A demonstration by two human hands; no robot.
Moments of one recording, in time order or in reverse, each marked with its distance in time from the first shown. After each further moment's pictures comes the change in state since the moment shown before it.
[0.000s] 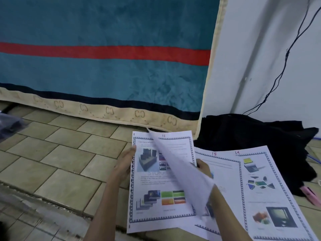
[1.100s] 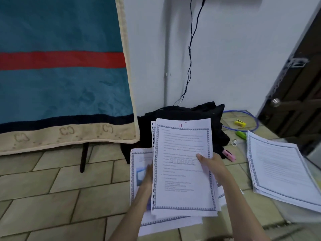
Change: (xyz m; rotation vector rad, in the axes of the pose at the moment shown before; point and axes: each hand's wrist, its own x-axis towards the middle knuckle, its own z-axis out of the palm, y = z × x) left_hand -0.008 -0.094 0.207 0.747 -0.439 0.228; right_hand -0.063 -0.006 -0.202 0.064 0.344 -0.004
